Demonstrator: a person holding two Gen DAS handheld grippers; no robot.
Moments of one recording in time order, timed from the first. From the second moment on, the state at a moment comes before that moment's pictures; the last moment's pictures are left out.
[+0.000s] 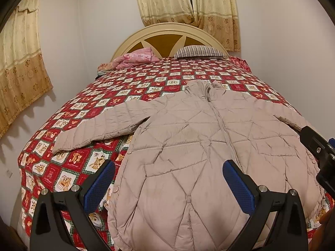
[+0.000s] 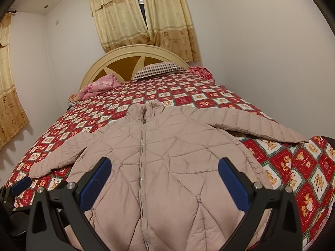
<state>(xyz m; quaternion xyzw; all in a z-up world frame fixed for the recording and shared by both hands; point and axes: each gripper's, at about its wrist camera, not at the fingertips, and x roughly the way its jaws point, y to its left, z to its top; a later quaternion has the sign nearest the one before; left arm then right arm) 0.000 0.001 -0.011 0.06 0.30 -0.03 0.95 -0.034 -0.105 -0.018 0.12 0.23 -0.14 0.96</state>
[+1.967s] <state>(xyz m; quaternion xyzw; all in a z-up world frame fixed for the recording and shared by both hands) 0.008 0.004 -0.021 0.06 0.32 -0.03 0.94 -0.032 -0.106 -0.029 0.14 0.24 -0.15 0.95</state>
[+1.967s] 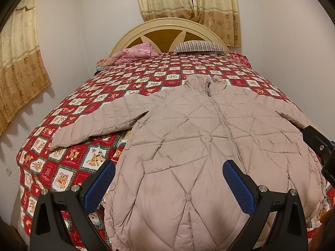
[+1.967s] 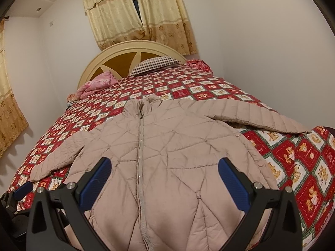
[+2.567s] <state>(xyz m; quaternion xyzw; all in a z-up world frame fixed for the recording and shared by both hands) 0.030 -0.002 -0.035 0.05 0.35 -0.03 0.94 -0.023 -0.126 -0.046 0.16 0.25 -0.15 0.94</state>
